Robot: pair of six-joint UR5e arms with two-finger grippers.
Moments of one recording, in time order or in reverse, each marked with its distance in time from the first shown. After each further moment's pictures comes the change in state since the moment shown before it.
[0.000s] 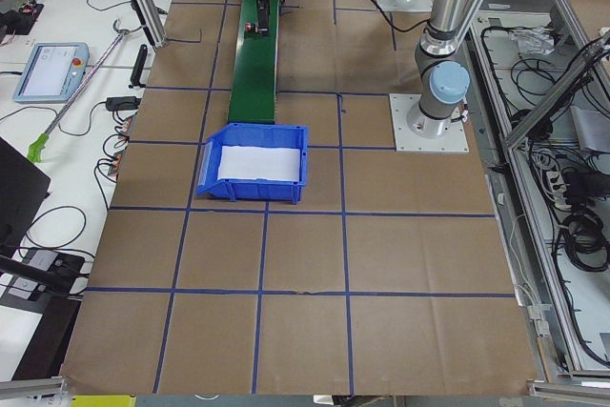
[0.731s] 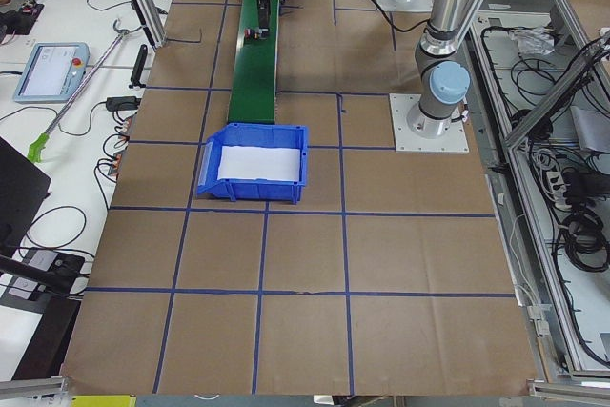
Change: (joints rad) left arm 0.000 0.001 -0.002 -0.002 0.000 0.000; right arm -0.011 0.118 0.121 -0.071 0.003 -0.035
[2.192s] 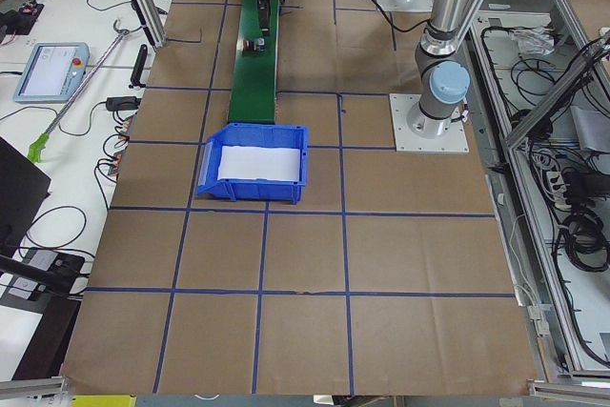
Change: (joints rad) left arm 0.000 0.000 -0.001 0.000 0.000 0.000; right arm 0.057 -0.005 -0.244 0.152 -0.024 0.000
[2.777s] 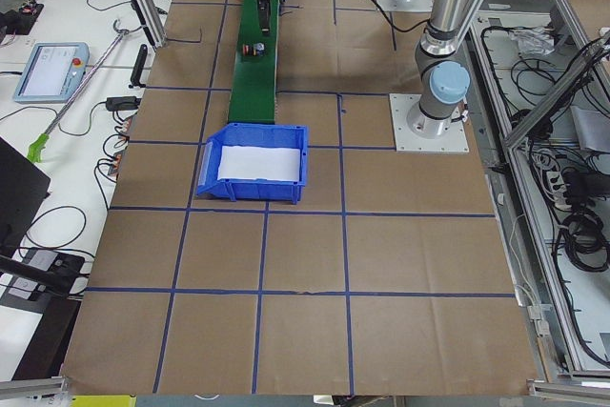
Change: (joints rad) left arm 0.000 0.000 -0.002 0.000 0.000 0.001; right arm 0.145 -0.087 -0.101 0.162 -0.048 0.240
